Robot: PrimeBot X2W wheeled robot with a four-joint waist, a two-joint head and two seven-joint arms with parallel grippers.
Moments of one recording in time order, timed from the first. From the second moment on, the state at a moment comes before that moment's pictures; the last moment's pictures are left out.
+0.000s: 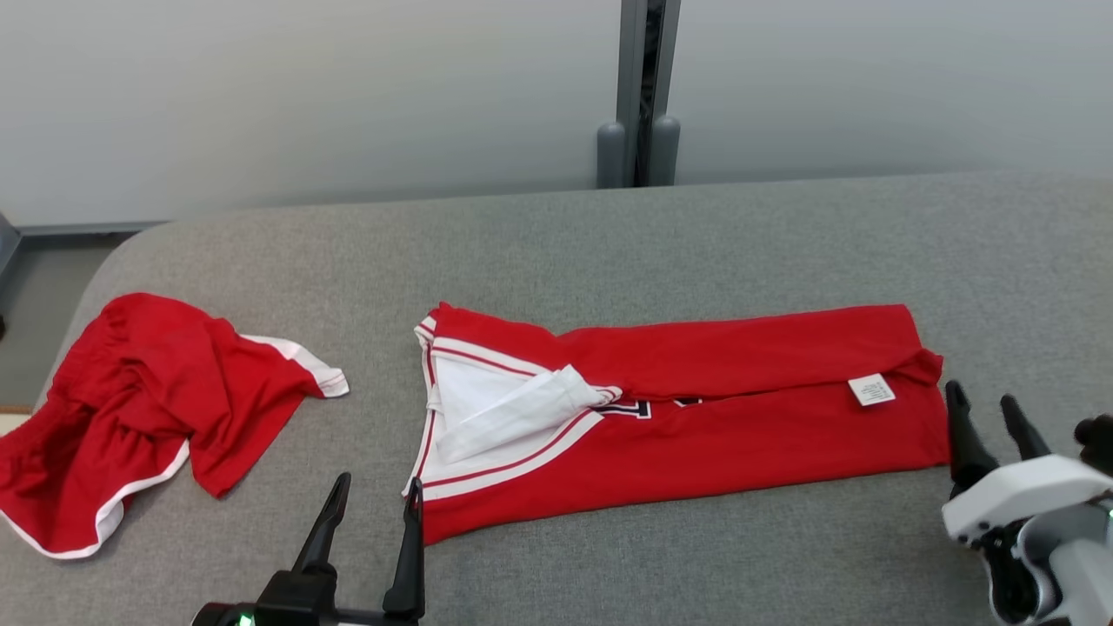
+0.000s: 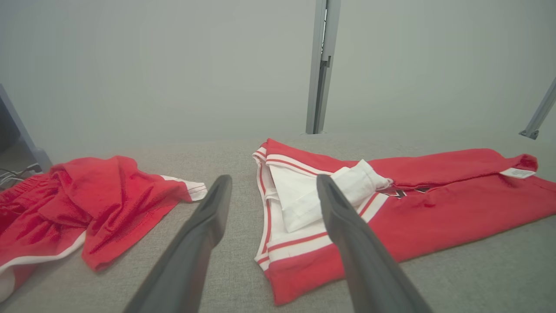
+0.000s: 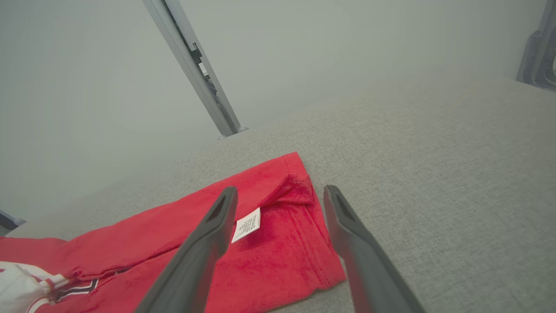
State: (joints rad) left arm 0.11 0.05 -0.22 0.12 -0.15 0.09 -0.26; right arm -0.34 -0.20 0.07 0.75 0.58 0.13 -0.25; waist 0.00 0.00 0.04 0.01
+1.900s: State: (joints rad) left arm 0.01 0.05 -0.26 0.10 -0.09 0.02 -0.26; right arm -0.65 -0.31 0.20 1.11 0.81 0.13 -0.26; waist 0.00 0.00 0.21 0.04
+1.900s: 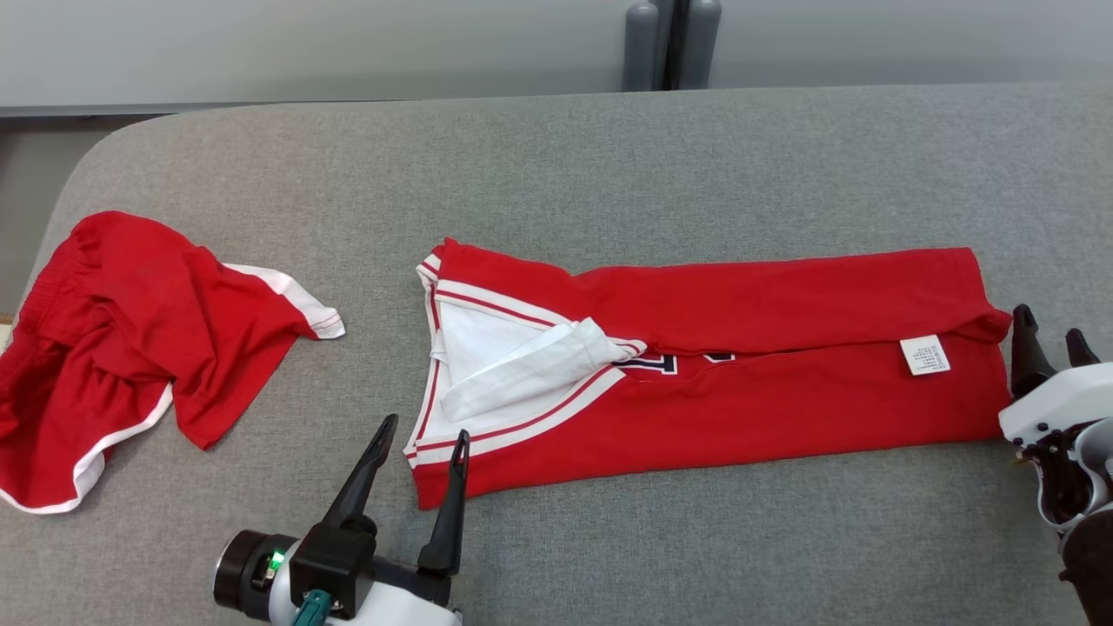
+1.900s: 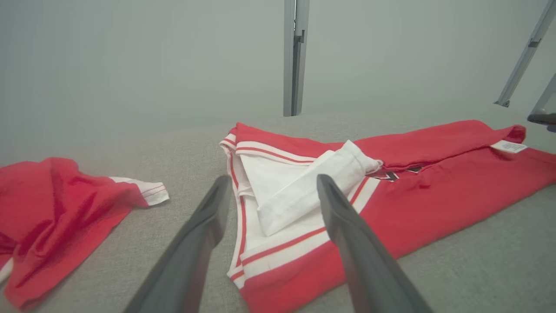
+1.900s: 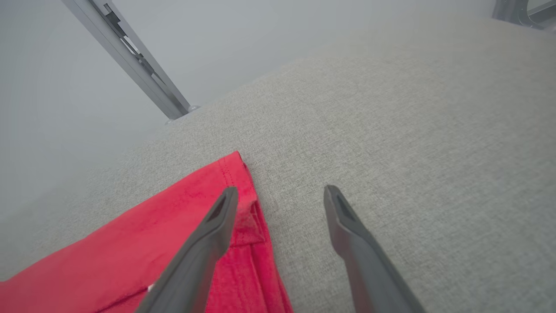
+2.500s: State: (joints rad) left arm -0.01 0.05 -0.28 0.11 -0.11 0.01 -0.26; right arm -0.73 -0.27 0.23 1.27 0.80 0.13 -0.22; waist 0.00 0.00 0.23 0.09
